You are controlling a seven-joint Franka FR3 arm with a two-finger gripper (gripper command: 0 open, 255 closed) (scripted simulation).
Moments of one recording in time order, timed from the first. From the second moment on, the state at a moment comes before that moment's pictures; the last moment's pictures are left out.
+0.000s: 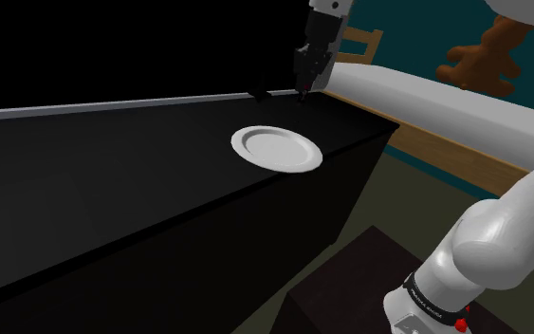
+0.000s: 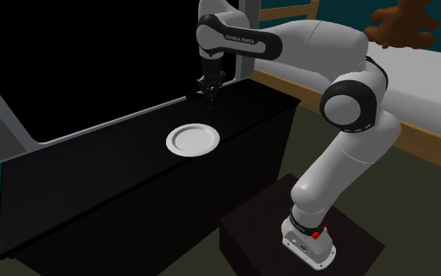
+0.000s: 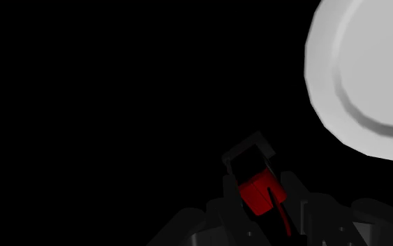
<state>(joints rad) 0.06 -0.20 0.16 -1.73 0.00 1.60 0.09</state>
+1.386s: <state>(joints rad) 0.18 -0.23 0.36 -1.62 0.03 1.46 0.41</state>
